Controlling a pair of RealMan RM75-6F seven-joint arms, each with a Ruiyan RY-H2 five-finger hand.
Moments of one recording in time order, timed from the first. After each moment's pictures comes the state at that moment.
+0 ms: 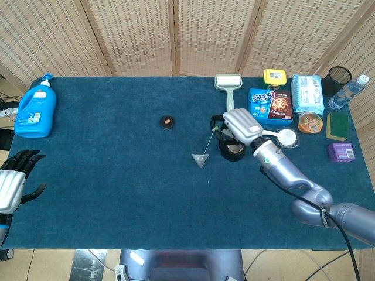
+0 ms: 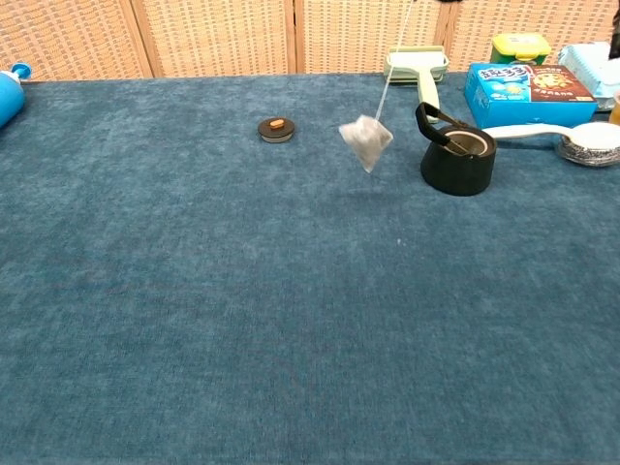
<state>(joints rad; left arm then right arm) -0.19 -1.11 -0.06 -1.54 1.52 1.45 0.03 0.95 -1.17 0.28 -1.49 -1.27 0.78 0.30</state>
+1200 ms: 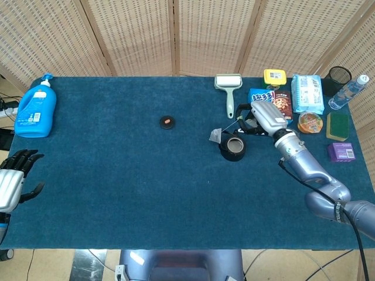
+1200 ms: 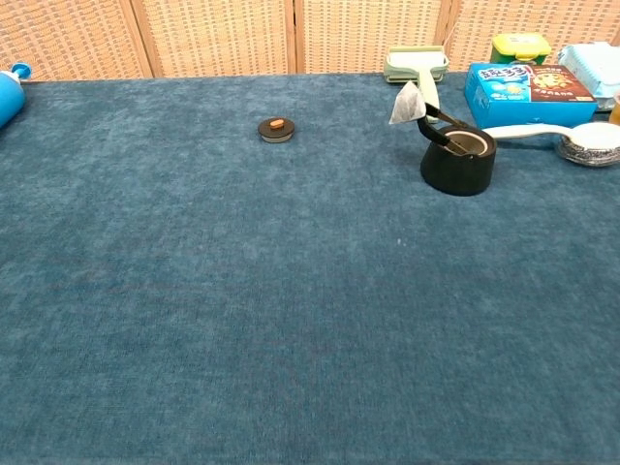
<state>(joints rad) -0.20 -1.12 -0.07 -1.52 1.51 1.44 0.02 0.89 -1.15 0.29 -1.37 -1.25 0.72 0.44</state>
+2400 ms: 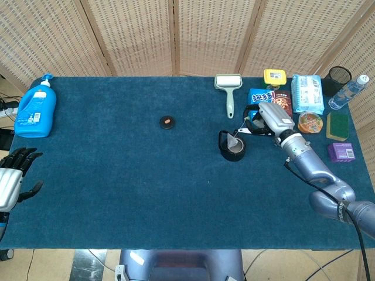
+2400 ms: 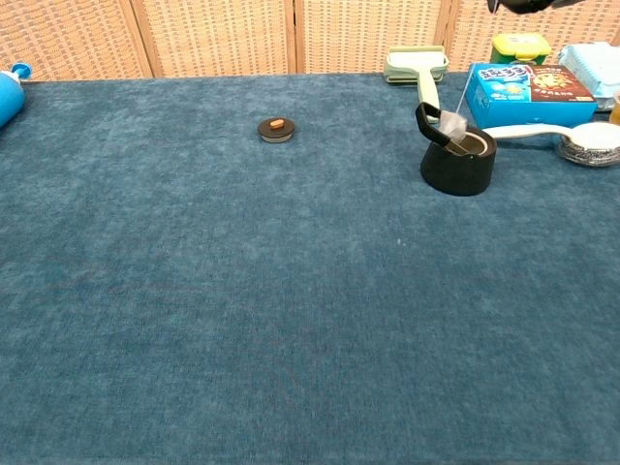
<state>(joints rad) -0.20 -1.10 -0.07 -1.53 1.52 1.46 0.02 0.88 -1.18 0.28 -1.31 -1.26 0.68 0.49</state>
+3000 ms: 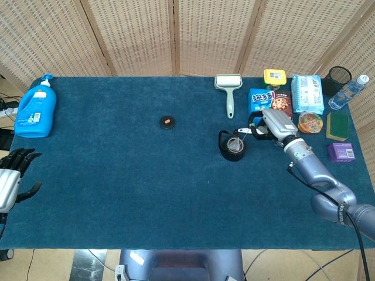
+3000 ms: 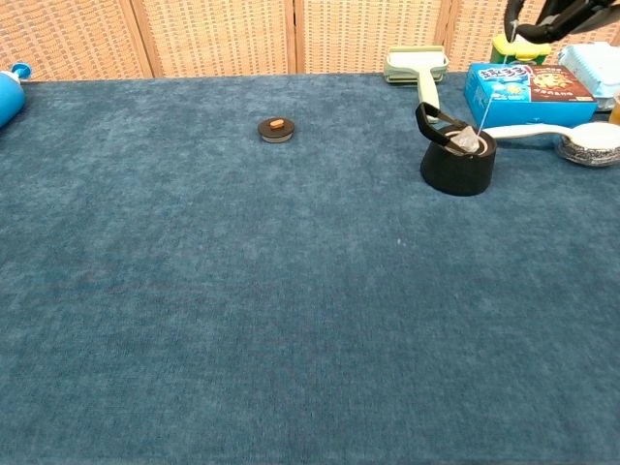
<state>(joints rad) -0.19 -1.10 -0.07 -1.53 1.52 1.46 0.01 0.84 -1.19 0.24 -1.29 -1.25 0.68 0.45</state>
